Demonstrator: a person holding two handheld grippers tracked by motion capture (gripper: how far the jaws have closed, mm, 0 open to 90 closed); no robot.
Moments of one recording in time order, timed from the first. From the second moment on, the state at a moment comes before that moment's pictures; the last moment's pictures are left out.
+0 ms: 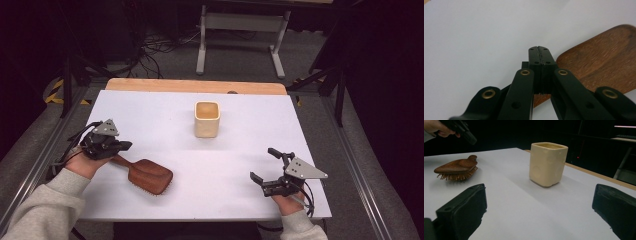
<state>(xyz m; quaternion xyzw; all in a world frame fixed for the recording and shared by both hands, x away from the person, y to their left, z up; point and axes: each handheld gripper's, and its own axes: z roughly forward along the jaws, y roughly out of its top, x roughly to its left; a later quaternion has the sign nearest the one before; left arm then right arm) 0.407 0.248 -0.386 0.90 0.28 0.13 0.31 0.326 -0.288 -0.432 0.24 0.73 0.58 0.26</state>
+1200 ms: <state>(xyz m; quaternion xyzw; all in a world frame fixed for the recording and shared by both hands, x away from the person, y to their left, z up) 0.449 0.240 -0.418 0.94 0.31 0.03 0.12 0.327 -0.287 -0.434 0.24 0.74 0.58 0.25</state>
